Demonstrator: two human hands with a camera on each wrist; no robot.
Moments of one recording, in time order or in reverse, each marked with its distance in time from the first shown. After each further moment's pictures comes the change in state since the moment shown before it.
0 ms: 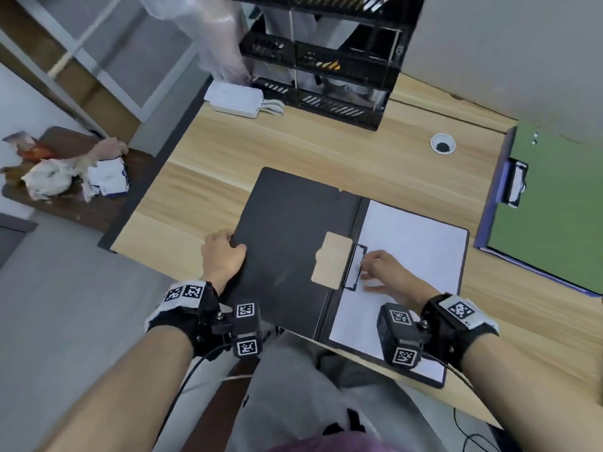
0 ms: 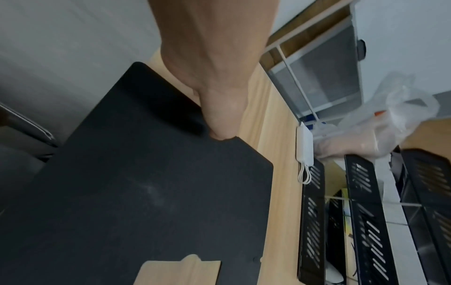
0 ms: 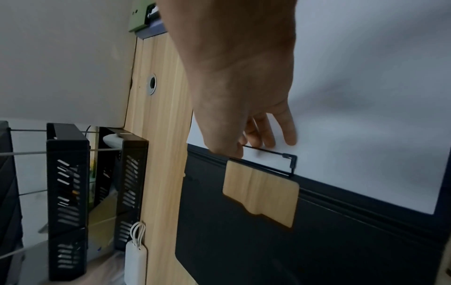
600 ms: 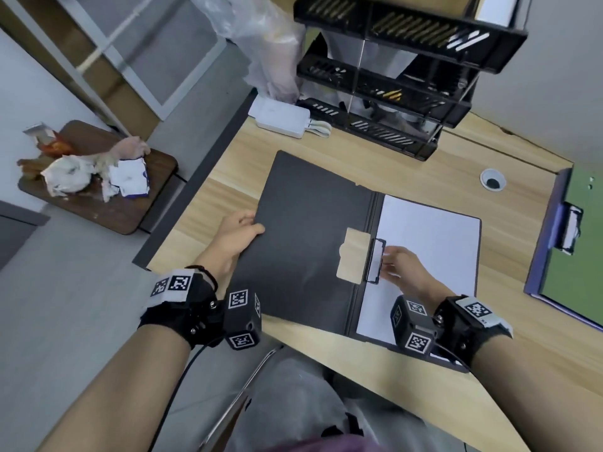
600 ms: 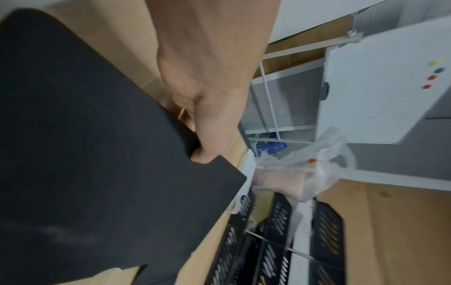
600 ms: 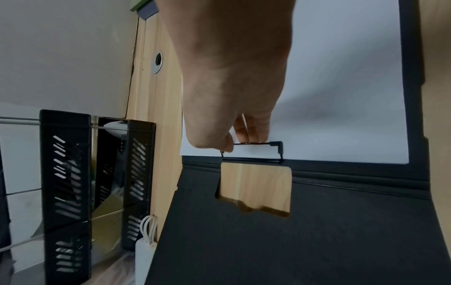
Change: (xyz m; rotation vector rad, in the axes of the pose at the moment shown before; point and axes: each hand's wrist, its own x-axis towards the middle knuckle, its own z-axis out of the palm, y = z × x) left_hand 0.044 0.041 -0.100 -0.499 -0.221 0.028; right_hand 0.048 -0.070 0.047 0.153 0.116 -0.053
